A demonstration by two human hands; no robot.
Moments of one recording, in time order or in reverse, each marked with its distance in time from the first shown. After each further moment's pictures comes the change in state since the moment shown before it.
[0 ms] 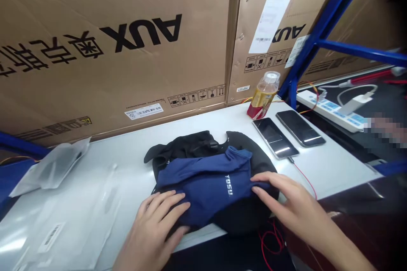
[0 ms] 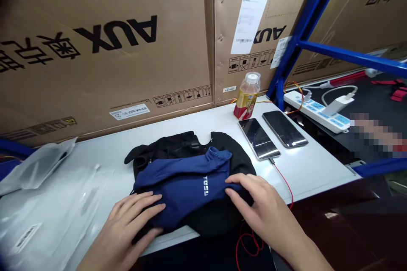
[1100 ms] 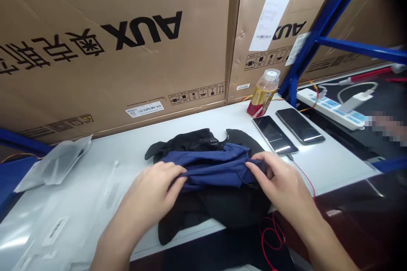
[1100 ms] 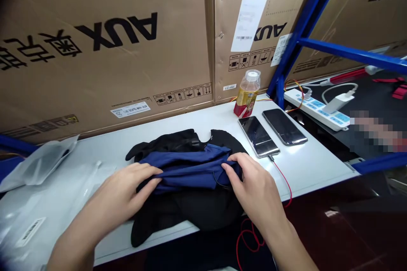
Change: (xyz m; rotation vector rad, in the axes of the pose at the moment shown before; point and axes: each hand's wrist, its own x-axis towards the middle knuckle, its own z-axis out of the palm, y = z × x) left_hand 0.075 -0.008 -0.039 0.000 -0.244 -0.263; right_hand 0.029 -0.026 0.009 -0.098 0.227 0.171
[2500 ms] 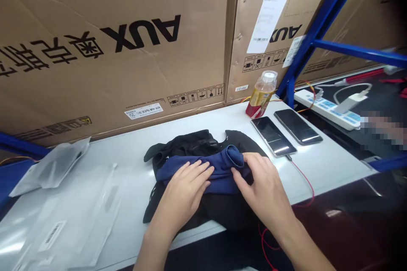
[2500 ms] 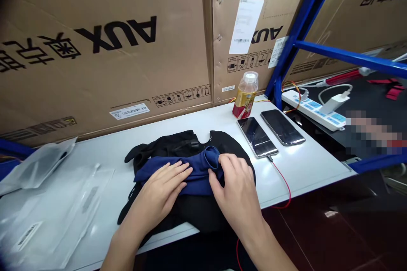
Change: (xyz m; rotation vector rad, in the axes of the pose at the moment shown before) left_hand 0.016 0.028 0.064 -0.091 0.206 0.291; right_hand -0.007 -0.019 0.033 -0.092 0.125 -0.162
